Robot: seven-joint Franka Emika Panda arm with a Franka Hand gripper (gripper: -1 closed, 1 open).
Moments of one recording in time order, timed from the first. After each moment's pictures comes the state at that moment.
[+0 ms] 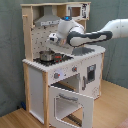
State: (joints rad) arm -1.69 -0.48 2.23 -1.40 0.05 1.98 -0.77
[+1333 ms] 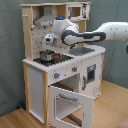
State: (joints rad) arm -1.89 -0.59 2.39 -1.17 0.10 1.82 -0.80
